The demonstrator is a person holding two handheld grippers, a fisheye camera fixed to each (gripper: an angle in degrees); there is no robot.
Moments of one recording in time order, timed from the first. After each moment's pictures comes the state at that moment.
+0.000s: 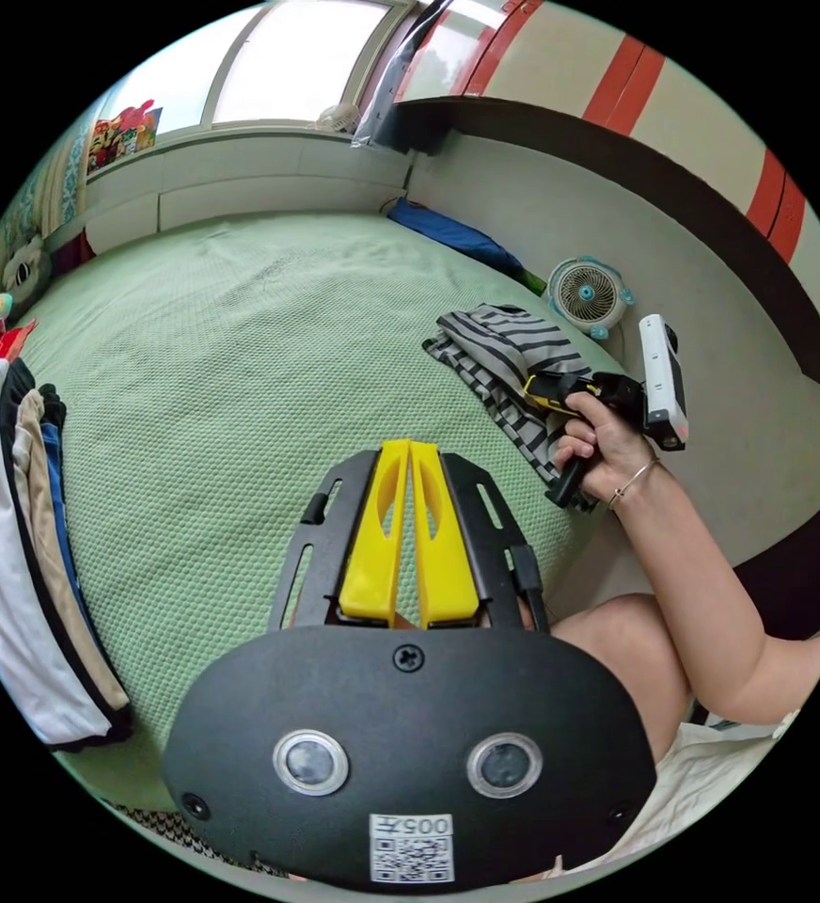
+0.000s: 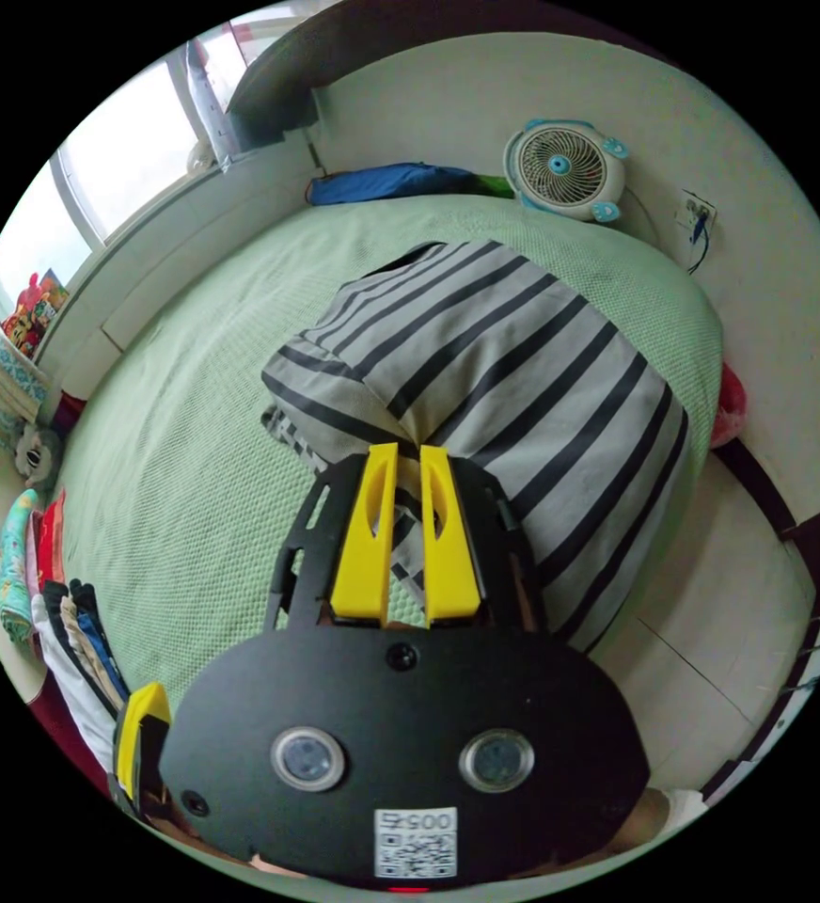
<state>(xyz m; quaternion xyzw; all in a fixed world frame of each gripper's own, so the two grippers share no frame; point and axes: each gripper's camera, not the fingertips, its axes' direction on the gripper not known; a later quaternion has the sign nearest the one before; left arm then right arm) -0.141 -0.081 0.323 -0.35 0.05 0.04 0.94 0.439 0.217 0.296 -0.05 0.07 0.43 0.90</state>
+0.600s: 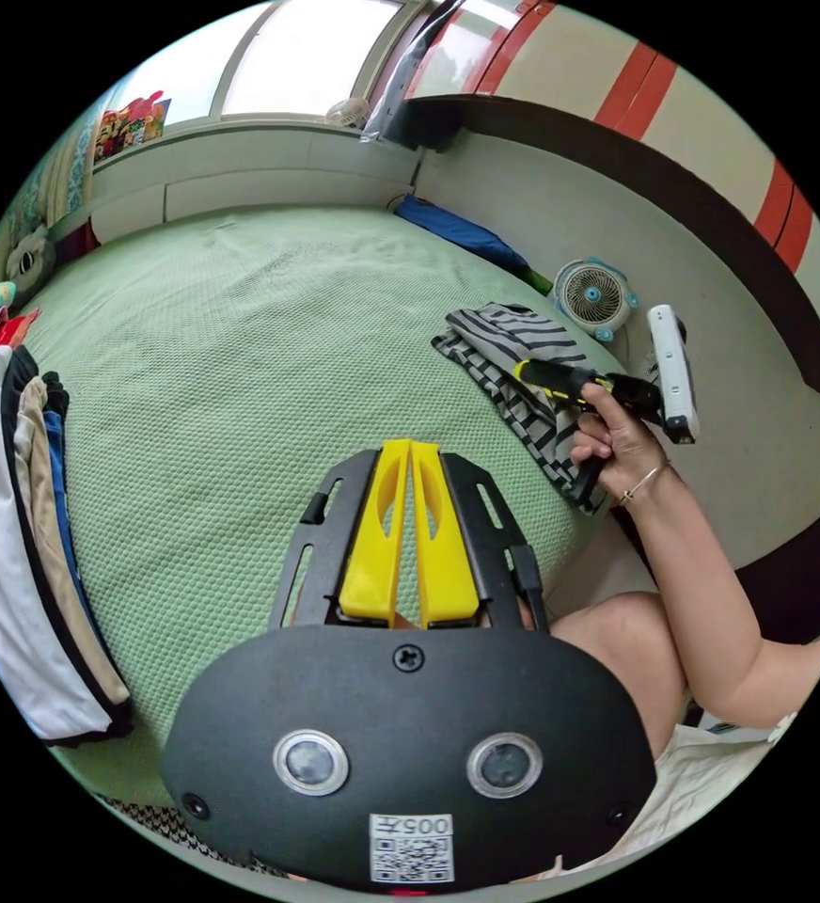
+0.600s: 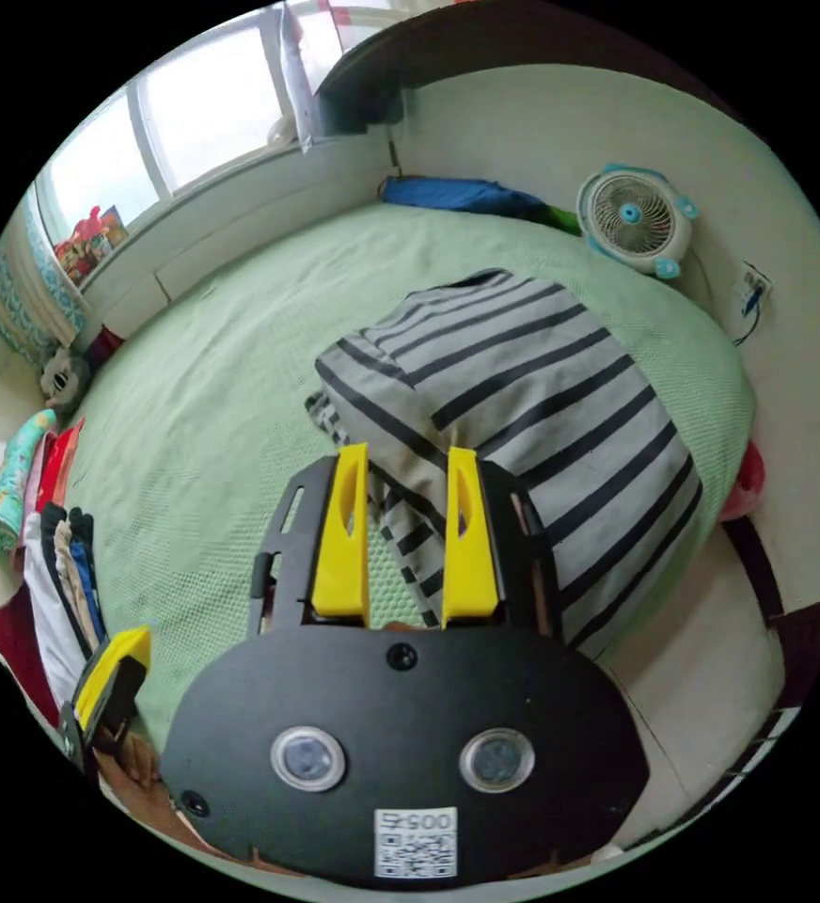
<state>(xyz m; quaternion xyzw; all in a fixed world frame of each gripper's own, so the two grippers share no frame) -0.167 -0.081 0.319 -0.35 0.04 0.03 0.93 0.430 0.187 0.300 -0.06 0.04 0.33 0.94</state>
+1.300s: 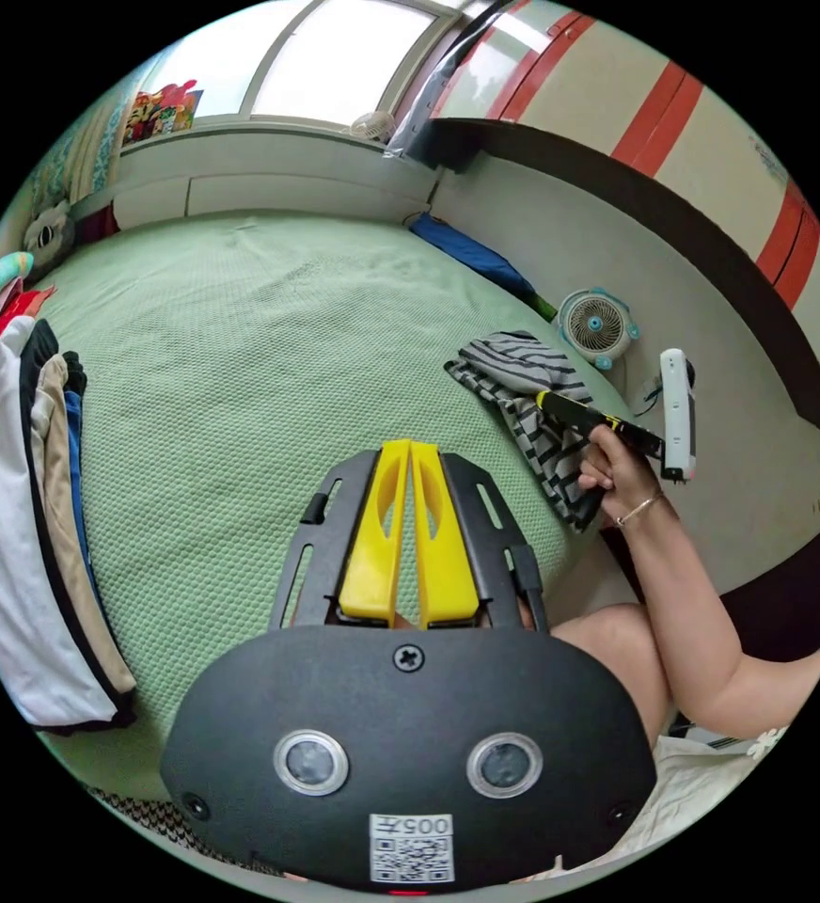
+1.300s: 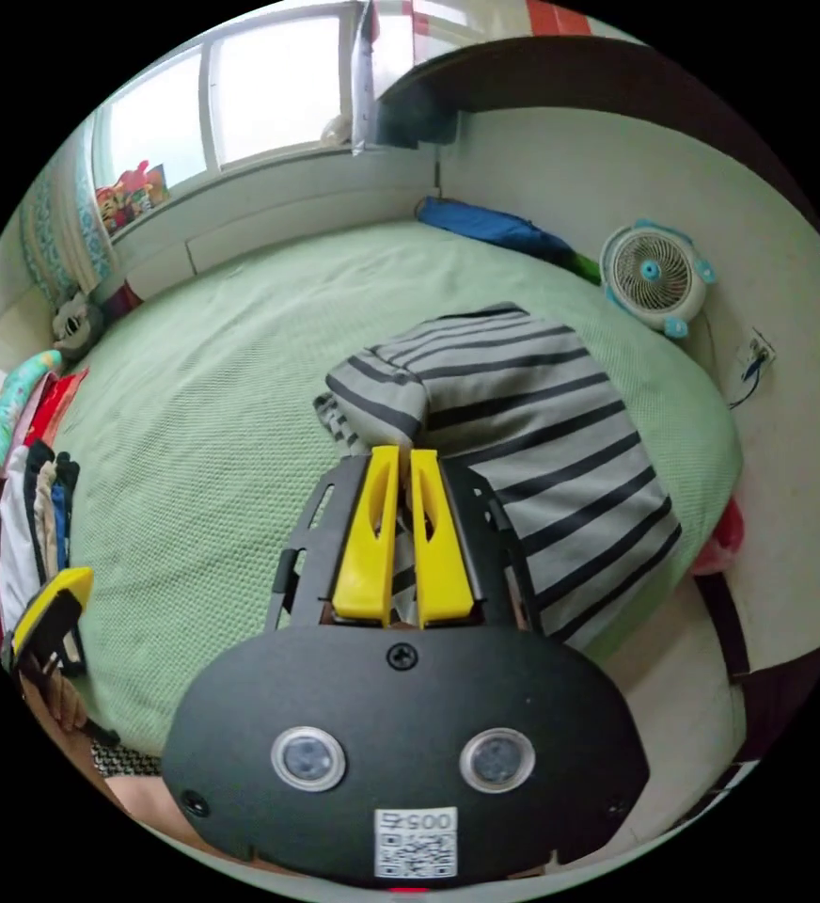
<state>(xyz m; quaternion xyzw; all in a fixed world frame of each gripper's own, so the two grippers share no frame) -0.217 -0.095 0.297 -0.33 0.05 -0.01 0.94 0.424 0.172 0.281 -0.01 0.06 0.25 0.97</state>
